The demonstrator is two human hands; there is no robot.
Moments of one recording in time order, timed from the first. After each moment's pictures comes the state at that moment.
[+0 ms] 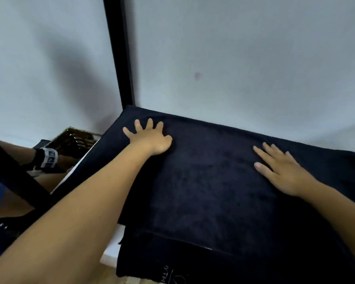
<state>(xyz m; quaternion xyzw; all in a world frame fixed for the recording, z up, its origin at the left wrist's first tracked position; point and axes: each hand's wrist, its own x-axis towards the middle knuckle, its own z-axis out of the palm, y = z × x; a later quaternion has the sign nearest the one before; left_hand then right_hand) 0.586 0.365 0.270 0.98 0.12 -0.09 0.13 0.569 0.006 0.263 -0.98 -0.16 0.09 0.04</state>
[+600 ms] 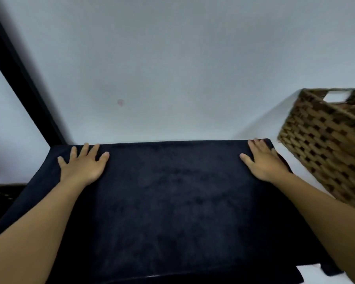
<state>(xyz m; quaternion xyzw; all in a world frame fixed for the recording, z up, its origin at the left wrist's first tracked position) 0.628 0.380 0.246 0.99 0.12 -0.02 0.08 0.601 -0.128 0.245 -0.99 0.10 0.00 0.06</state>
